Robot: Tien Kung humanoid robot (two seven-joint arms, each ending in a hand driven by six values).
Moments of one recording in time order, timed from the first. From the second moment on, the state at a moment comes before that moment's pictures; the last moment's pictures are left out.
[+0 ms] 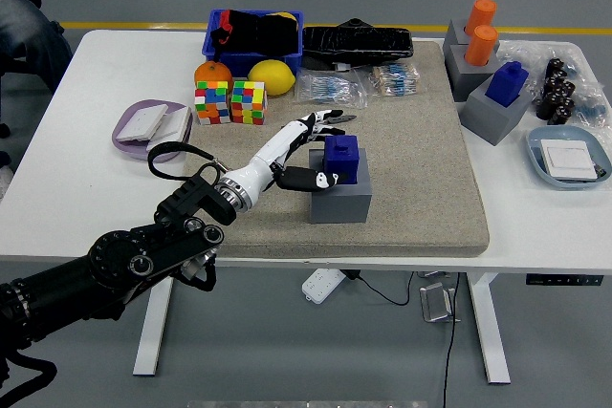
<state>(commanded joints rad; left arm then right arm) -0.76 0.12 -0.33 -0.96 0.84 0.31 -0.27 0.02 -0.43 1.25 0.37 -1.31 0.16 -0.25</state>
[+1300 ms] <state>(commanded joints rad) -0.76 0.11 -0.34 -0.94 0.81 0.37 -0.33 0.02 -0.43 1.25 0.38 -1.31 0.16 -0.25</state>
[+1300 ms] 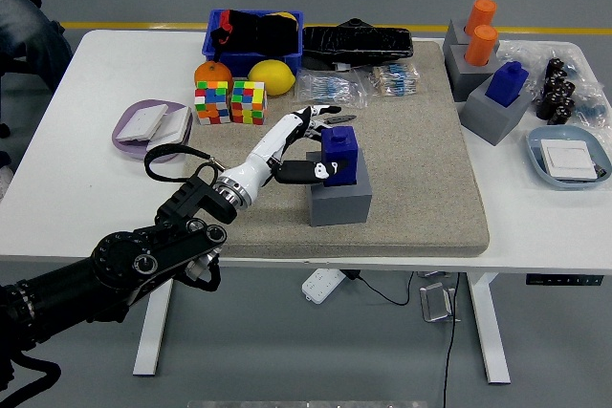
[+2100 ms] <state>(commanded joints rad) -0.75 0.21 -0.54 -0.87 0.85 0.42 -0.38 0.02 -0.43 1.27 0.38 -1.32 0.16 -0.25</state>
